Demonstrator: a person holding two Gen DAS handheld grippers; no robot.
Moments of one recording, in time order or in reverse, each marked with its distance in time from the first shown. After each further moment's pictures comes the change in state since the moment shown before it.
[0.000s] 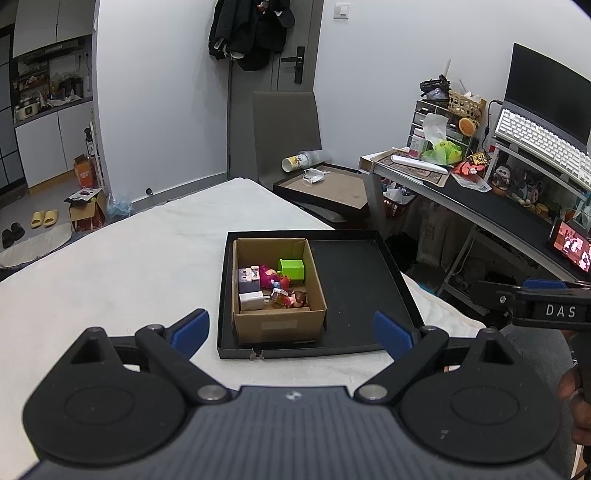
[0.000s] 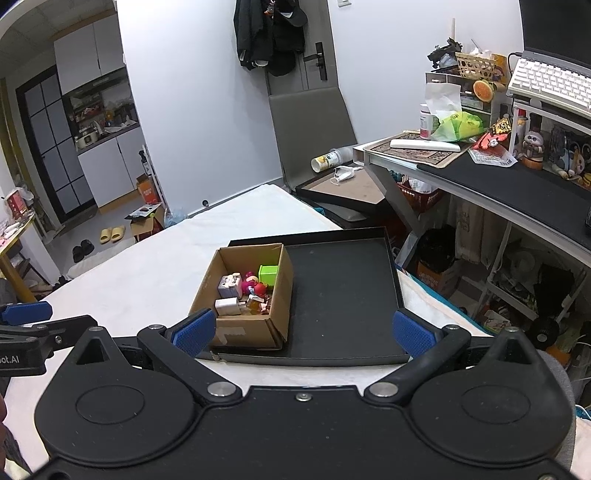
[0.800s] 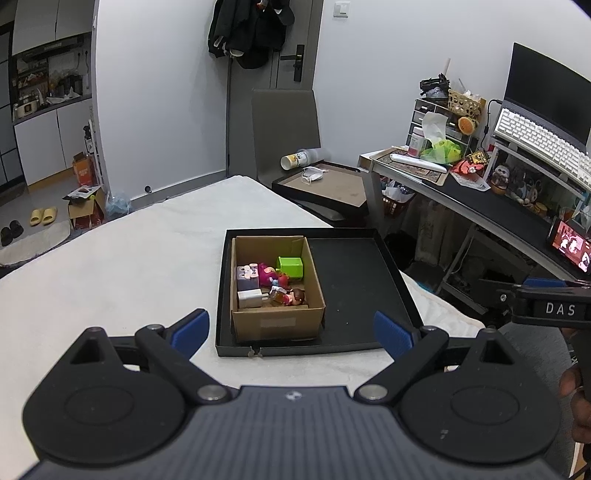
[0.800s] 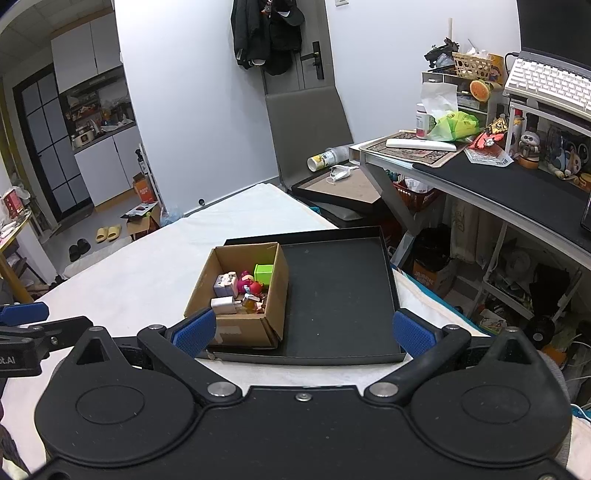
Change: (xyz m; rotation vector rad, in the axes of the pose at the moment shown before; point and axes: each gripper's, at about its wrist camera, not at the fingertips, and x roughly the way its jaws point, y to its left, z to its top) left arm 0.000 0.001 -0.001 -0.005 0.004 -0.005; right arm 0.001 -0.003 0.002 0.002 0.003 -0.008
